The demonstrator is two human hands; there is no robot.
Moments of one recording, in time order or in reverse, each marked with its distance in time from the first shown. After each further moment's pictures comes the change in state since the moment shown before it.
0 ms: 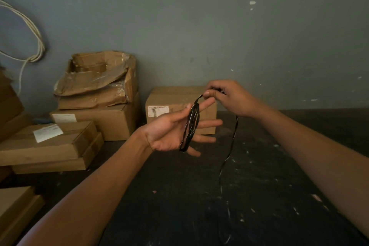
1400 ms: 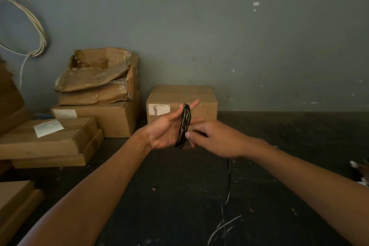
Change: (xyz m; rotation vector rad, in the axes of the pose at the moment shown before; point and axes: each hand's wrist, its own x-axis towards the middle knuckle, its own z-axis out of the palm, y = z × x) left_hand 0.000 -0.022 -0.031 -0.031 0.348 0.068; right_hand -0.053 -0.056 0.051 0.040 -0.359 0.072
